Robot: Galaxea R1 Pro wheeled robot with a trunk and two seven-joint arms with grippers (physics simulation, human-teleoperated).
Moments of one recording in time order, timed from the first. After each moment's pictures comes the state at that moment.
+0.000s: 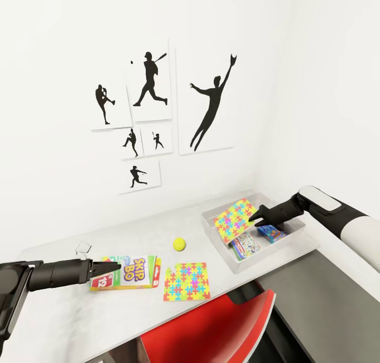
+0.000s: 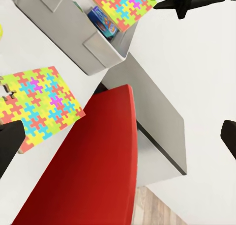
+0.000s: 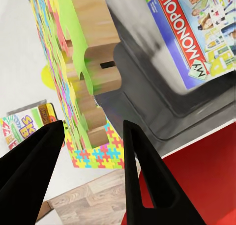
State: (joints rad) left arm -0.38 0.30 0.28 -1.44 -0.07 1.04 -1.55; right arm -1.26 -0.47 1.00 -0.60 -2.03 1.05 -0.37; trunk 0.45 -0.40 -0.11
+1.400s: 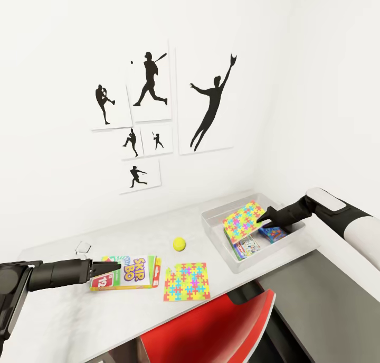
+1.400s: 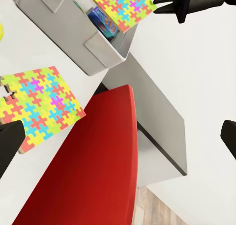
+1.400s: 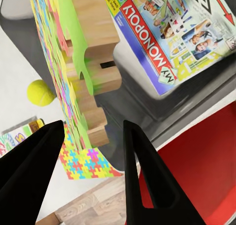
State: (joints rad) left arm -0.38 0.30 0.28 -1.44 -0.08 1.04 -1.55; right arm -1.27 -0.47 0.99 -0.48 -2.03 1.05 -0.37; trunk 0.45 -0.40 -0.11
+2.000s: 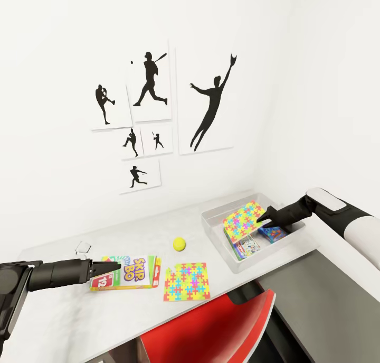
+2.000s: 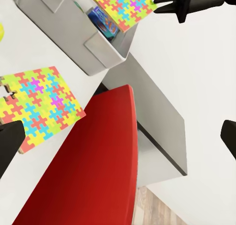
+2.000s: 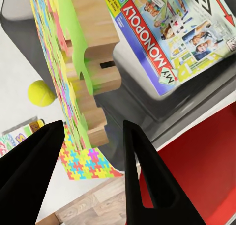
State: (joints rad) left arm -0.38 0.30 0.28 -1.44 -0.08 1.04 -1.55; right arm -1.28 -0.47 0.99 -0.48 -2.03 1.05 -0.37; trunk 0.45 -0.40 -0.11
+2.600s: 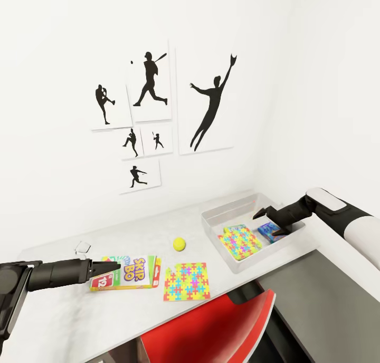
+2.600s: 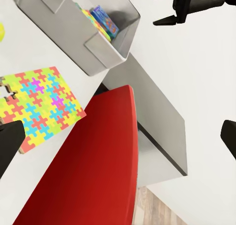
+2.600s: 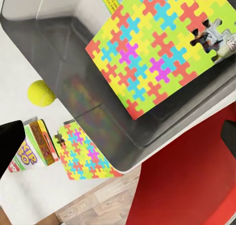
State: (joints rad) left arm -0.38 0.31 0.28 -1.44 -0.07 1.04 -1.55; right arm -1.28 -0.47 0.99 -0.48 -2.03 1.05 -0.37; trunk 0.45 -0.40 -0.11
